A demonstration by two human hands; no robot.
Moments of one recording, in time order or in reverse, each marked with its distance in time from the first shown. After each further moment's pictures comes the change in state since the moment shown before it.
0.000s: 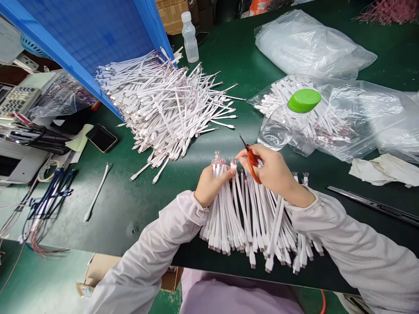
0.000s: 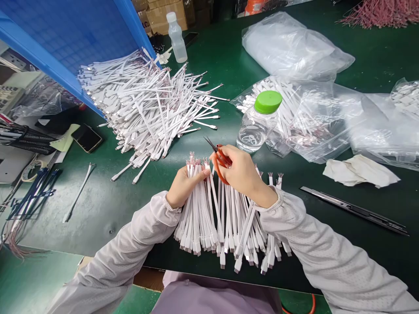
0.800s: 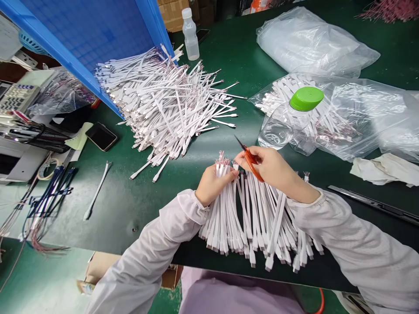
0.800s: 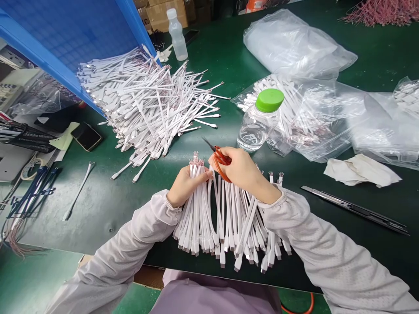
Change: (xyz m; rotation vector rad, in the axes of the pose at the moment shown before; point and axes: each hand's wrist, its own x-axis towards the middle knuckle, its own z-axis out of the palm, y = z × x) left_hand 0.000 0.003 0.000 0.098 -0.068 0.010; right_hand 0.006 0.001 -0.006 0.136 -0.161 0.205
